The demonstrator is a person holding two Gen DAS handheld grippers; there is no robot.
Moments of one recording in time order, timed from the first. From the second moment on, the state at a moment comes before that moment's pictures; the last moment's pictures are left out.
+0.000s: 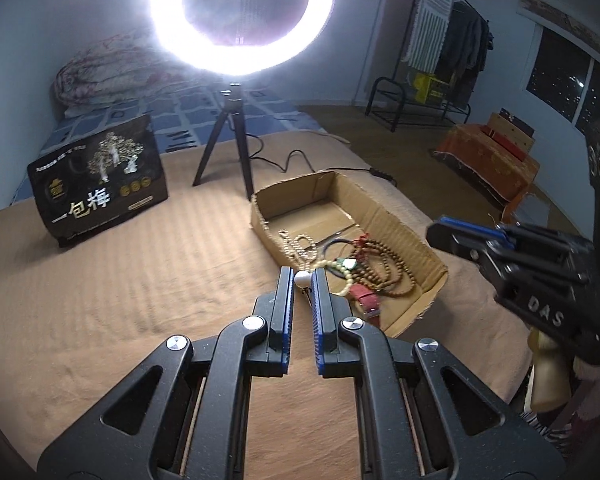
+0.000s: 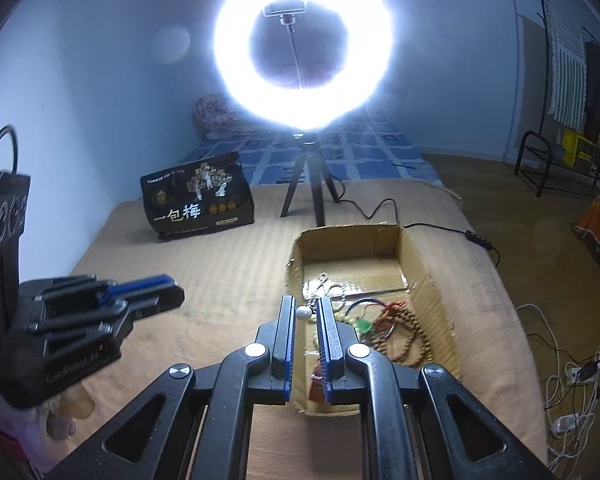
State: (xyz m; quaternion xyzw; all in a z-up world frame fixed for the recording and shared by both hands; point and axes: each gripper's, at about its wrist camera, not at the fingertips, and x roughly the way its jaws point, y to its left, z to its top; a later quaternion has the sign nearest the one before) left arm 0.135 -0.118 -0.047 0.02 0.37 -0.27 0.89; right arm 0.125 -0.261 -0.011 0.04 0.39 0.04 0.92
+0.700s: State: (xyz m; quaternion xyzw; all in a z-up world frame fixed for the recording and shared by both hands) left arm 0.164 -0.176 -0.073 0.02 0.40 -0.29 0.87; right arm 0.181 -0.318 -0.035 0.04 0.42 0.04 0.90
